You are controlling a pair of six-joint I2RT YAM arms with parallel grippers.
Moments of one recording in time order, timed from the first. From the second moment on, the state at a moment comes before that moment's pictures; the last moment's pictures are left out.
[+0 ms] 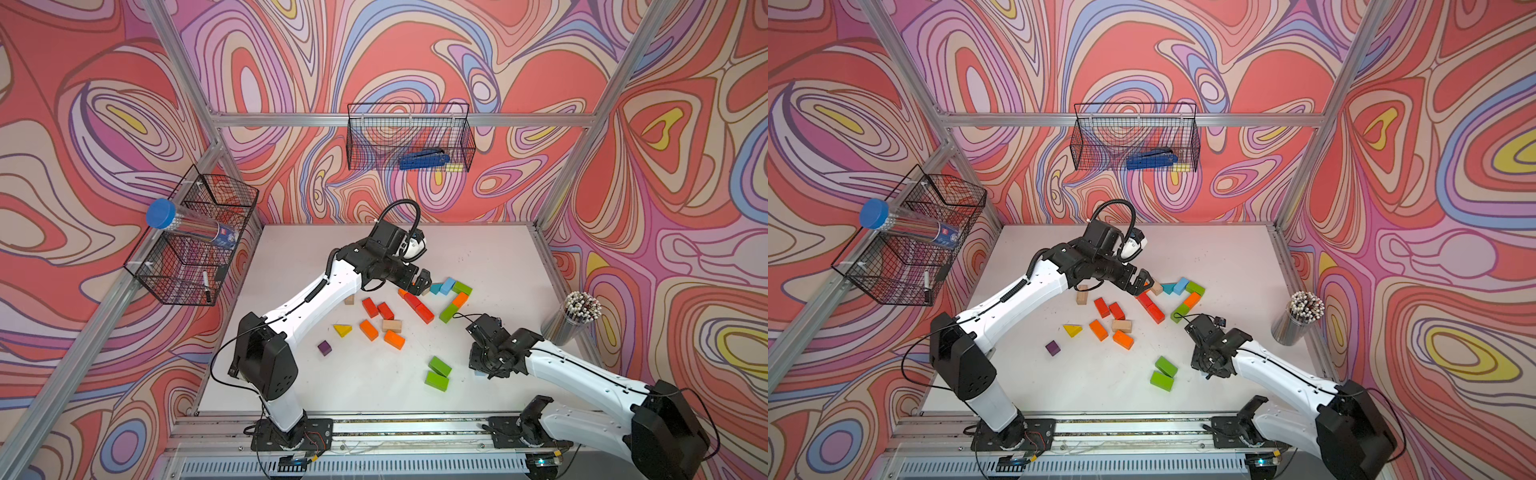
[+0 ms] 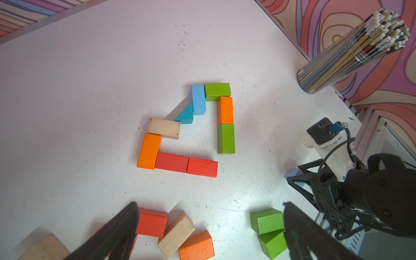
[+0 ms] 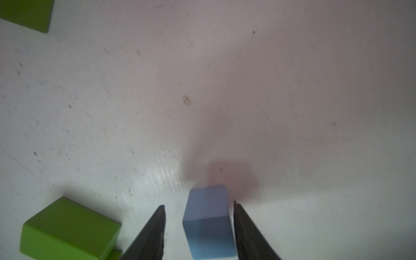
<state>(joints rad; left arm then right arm) -0.65 1.71 1.62 -0.75 0.27 -0.09 0.62 1.11 0.57 -0.80 0.12 0.90</state>
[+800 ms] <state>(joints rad) -0.58 1.72 1.63 -0.78 0.26 -0.15 0.62 1.40 0.84 -0.71 0.07 0.53</state>
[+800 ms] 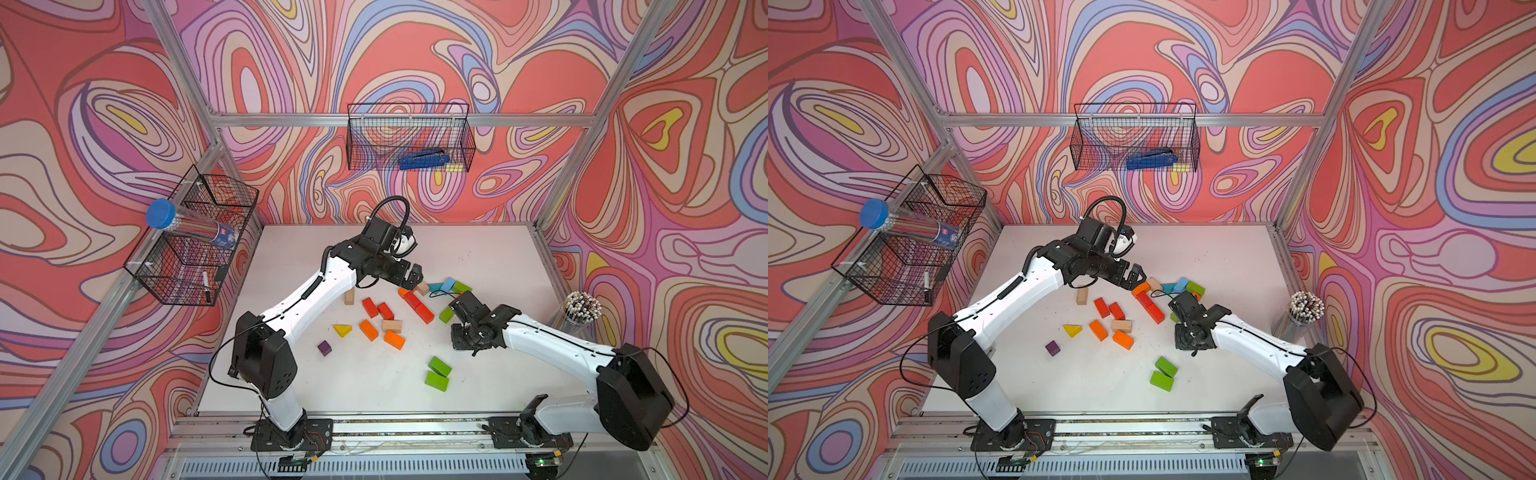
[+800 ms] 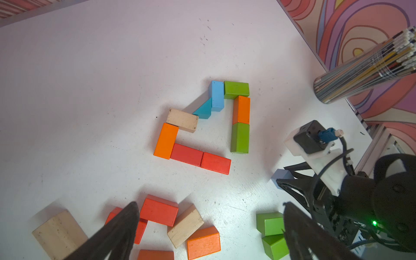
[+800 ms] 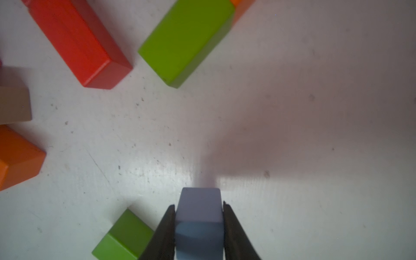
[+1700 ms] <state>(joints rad) -0.54 1.73 1.64 -0.79 0.30 -0.17 0.62 1.80 1.16 -0.70 0.01 0.15</state>
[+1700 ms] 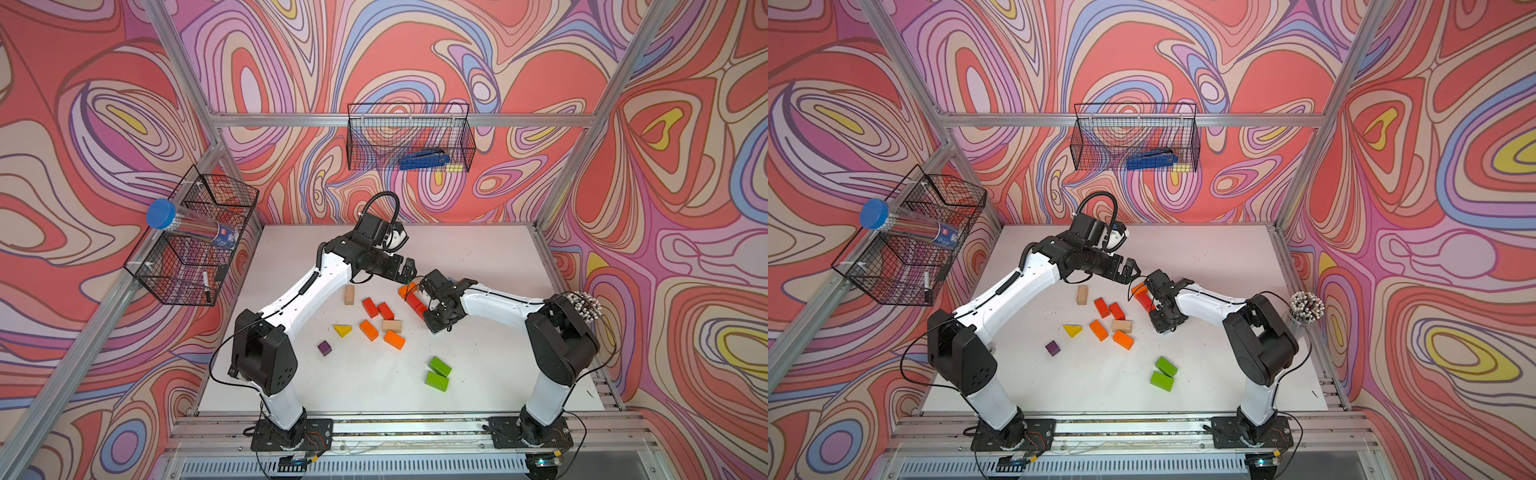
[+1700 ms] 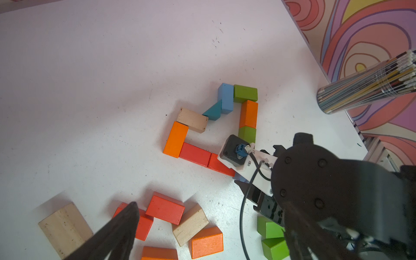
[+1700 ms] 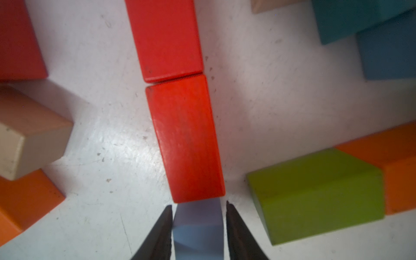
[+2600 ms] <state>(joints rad) -0.54 1.73 1.64 -0.79 0.32 -0.17 0.62 1.44 0.89 -0.64 0.03 0.60</state>
